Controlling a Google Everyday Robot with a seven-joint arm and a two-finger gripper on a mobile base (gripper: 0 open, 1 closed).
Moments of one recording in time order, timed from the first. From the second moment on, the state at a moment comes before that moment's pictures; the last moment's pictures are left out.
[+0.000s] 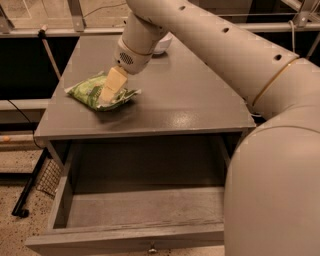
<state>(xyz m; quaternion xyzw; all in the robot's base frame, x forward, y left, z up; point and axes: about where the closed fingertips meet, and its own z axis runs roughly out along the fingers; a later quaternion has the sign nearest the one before) 0.644 0.108 0.877 -0.54 0.81 0.15 0.18</state>
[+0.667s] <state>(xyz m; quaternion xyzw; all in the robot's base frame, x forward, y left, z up) 0.656 0.122 0.851 -0.53 0.81 0.17 0.17</state>
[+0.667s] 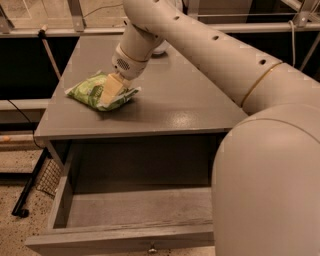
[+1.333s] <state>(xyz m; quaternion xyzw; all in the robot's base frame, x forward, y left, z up) 0.642 0.128 0.862 -0.55 0.79 0.20 0.19</state>
